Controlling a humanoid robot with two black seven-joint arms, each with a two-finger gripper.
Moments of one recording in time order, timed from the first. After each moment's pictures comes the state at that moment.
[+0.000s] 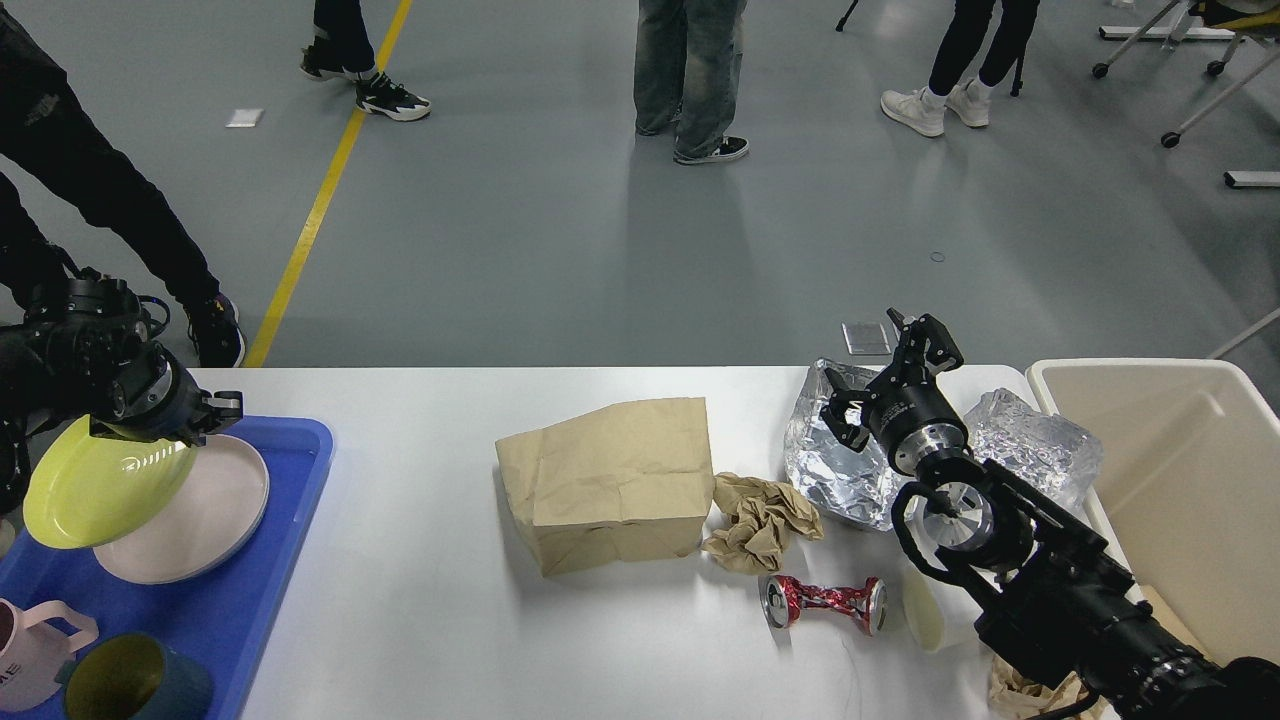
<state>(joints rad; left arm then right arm) -1.26 0.36 1.18 -0.35 0.17 -0.66 0.05 0.54 -0.11 0.89 0.69 -0.16 0.06 0.27</state>
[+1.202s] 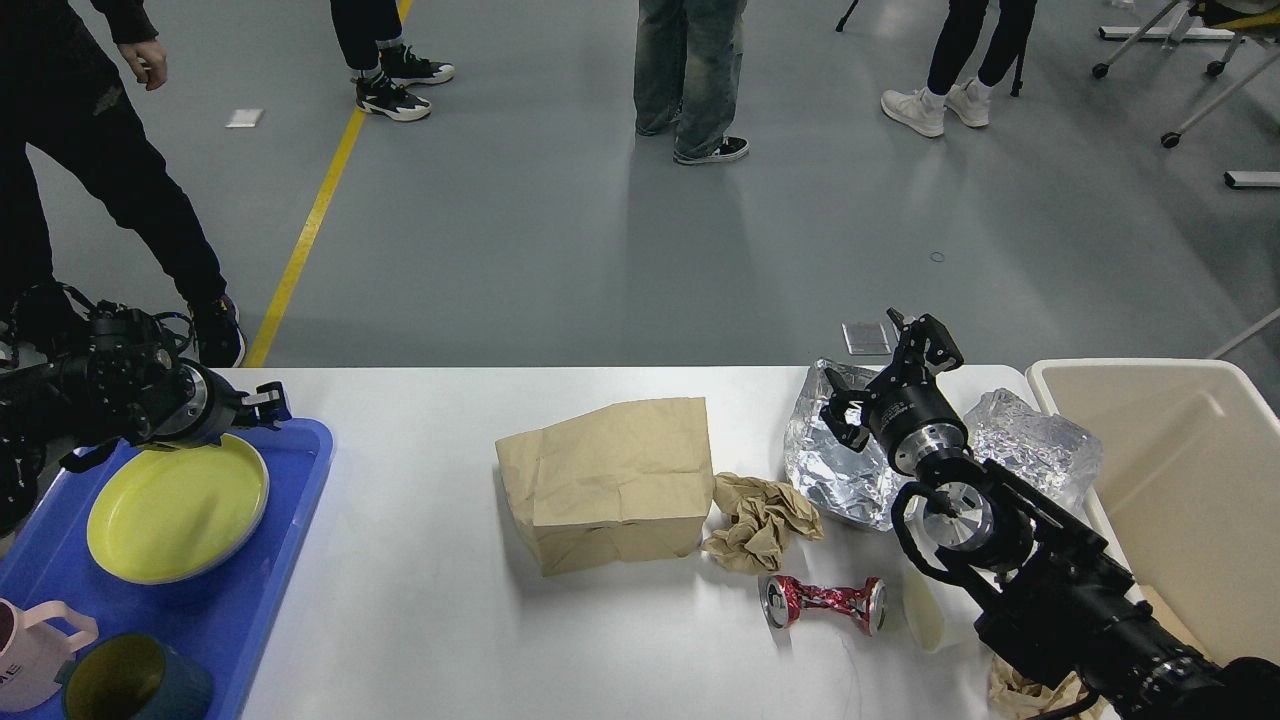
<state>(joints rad) -1.18 0.38 0.95 -0.35 0.17 -0.50 0.05 0.54 -0.11 0.89 0.69 -0.16 0.06 0.27</state>
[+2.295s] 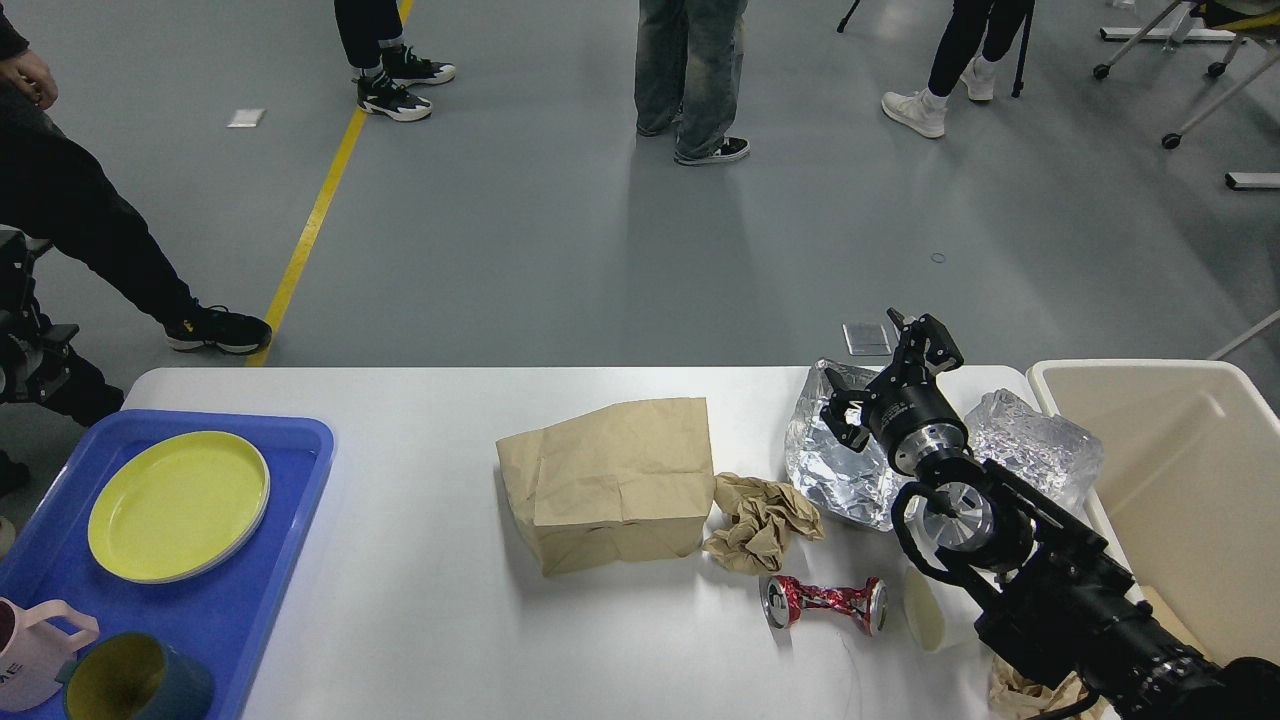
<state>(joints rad) -0.86 0.65 -0.37 -0.30 0.06 -0.21 -0.15 0.54 -0.11 0.89 0.69 -0.16 0.06 0.27</state>
